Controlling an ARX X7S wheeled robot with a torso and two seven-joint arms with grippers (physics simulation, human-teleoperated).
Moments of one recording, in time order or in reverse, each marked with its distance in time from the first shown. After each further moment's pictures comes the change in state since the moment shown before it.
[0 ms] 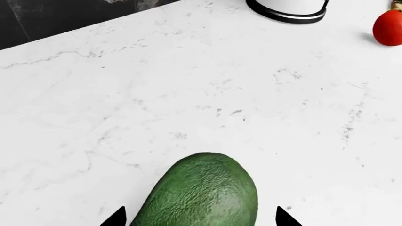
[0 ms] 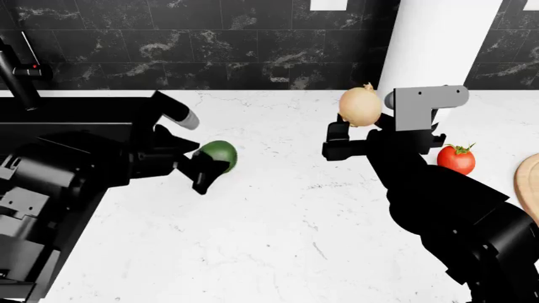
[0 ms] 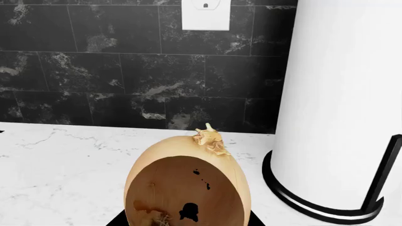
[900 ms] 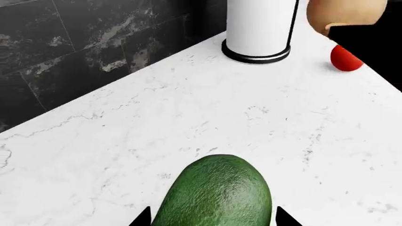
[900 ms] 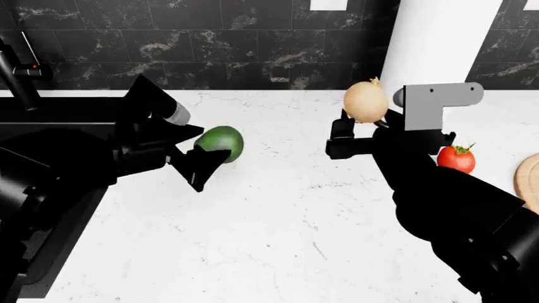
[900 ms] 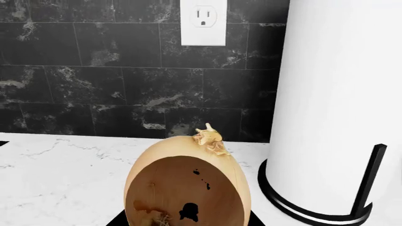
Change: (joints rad) left arm 0.080 -0.112 -0.095 0.343 -0.089 -0.016 -0.095; right arm -0.015 0.026 0.029 -0.089 0.045 0.023 0.049
